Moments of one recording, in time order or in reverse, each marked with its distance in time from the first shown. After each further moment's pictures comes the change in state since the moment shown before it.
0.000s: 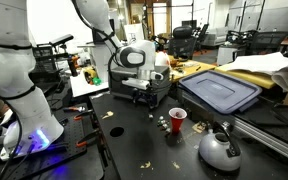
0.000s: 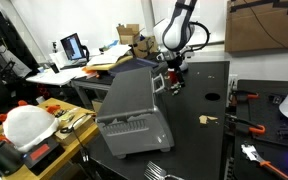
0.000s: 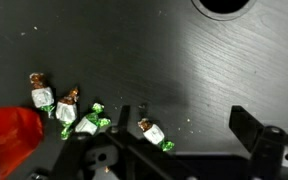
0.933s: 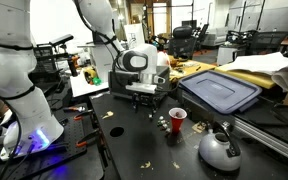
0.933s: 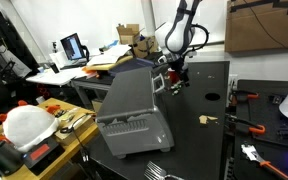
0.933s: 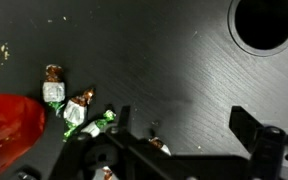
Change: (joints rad) arm -0.039 0.044 0.000 0.022 -0.084 0.001 -0.176
